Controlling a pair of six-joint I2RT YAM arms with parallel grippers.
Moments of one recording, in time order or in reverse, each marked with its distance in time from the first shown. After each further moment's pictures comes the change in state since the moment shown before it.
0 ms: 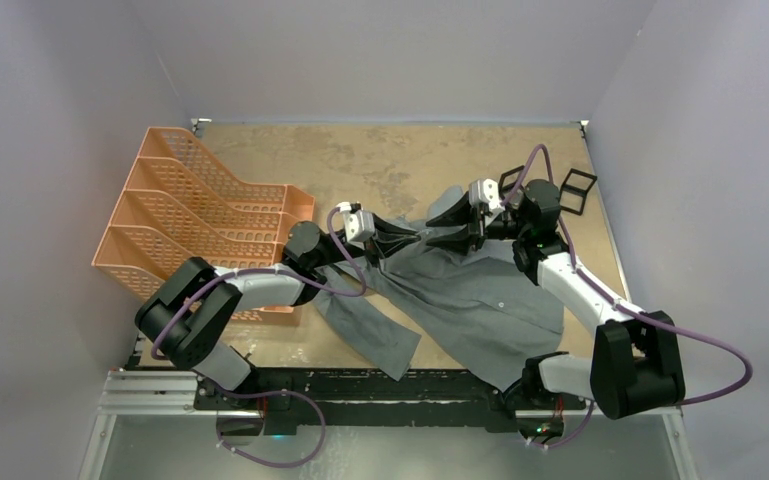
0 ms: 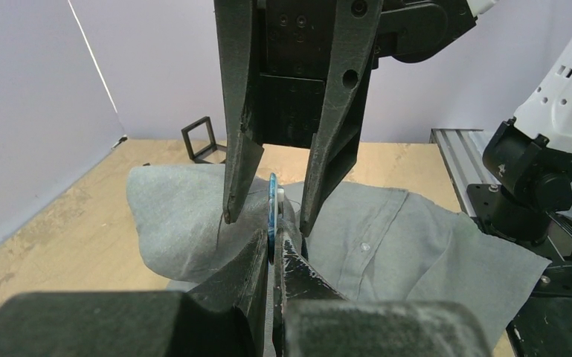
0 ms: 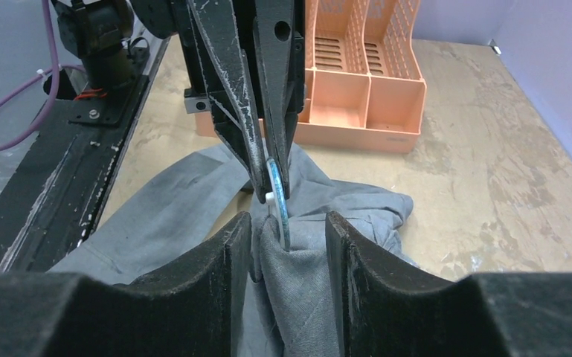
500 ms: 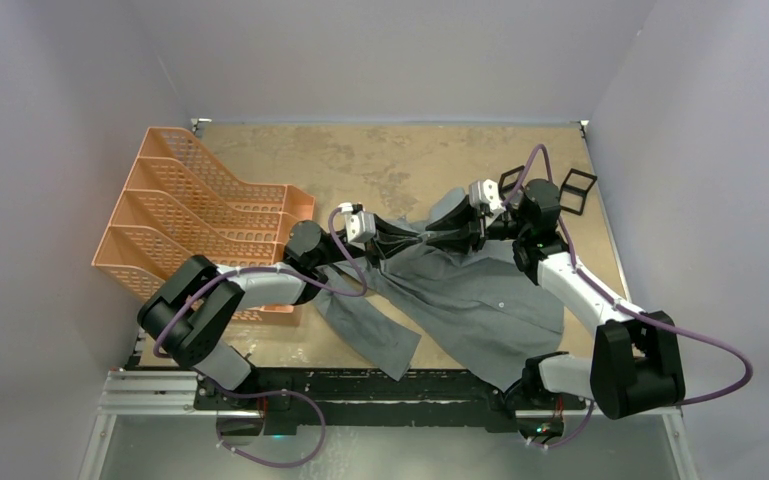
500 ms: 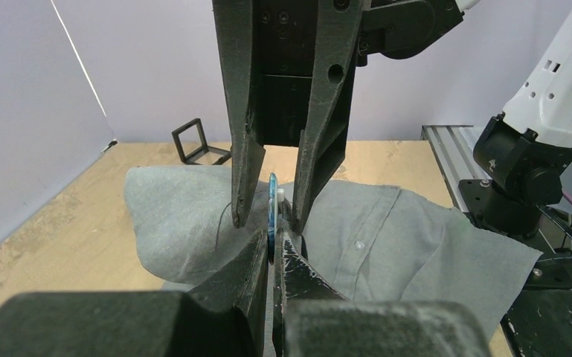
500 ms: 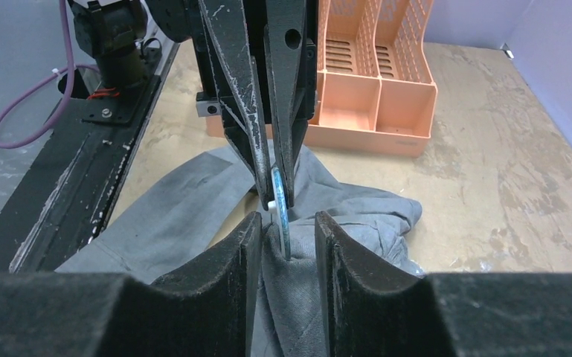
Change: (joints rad) left arm 0.000 0.015 0.009 0.010 0.034 -0.002; right arm 0.000 0.000 0.003 -0.006 -0.034 0.003
